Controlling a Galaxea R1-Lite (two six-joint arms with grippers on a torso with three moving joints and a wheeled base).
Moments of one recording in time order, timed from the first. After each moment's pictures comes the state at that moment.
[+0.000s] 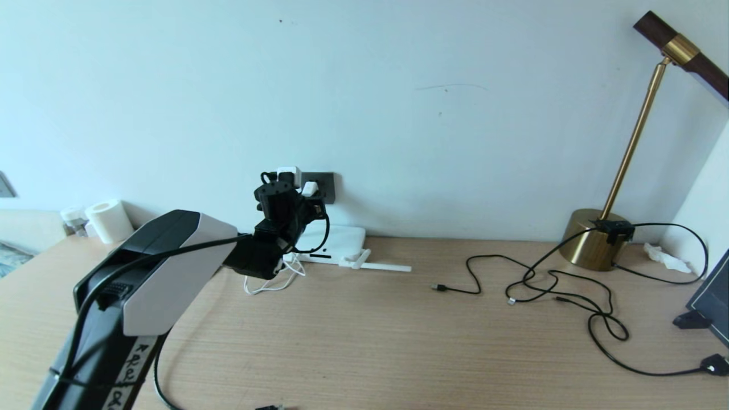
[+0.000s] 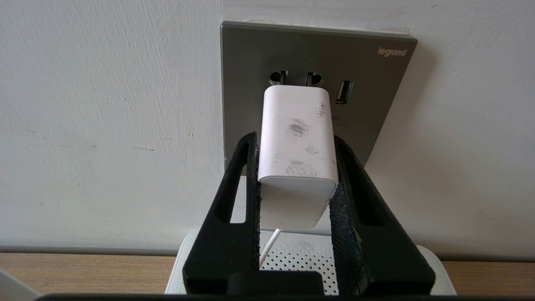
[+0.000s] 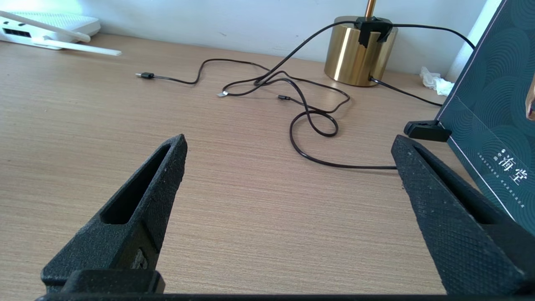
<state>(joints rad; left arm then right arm) -0.27 2.57 -1.72 -0.89 0.20 -0.04 0.00 0.00 0.00 -0.03 0.01 -0.08</state>
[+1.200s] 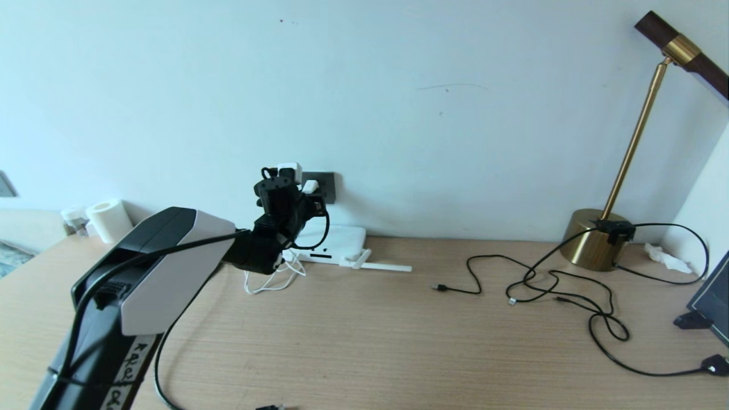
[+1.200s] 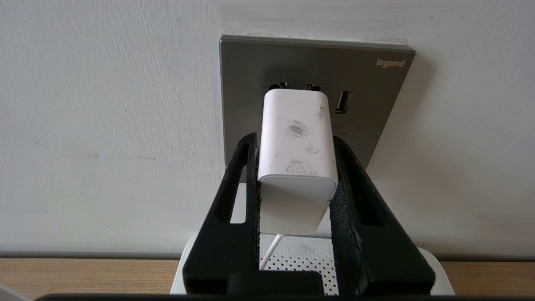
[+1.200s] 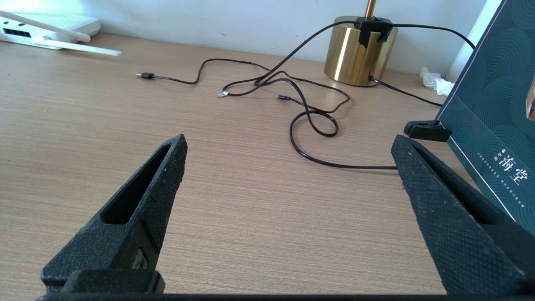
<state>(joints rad) -0.27 2.56 -1.76 -0.84 0.20 -0.03 0.00 0.00 0.00 -0.03 0.01 -0.08</state>
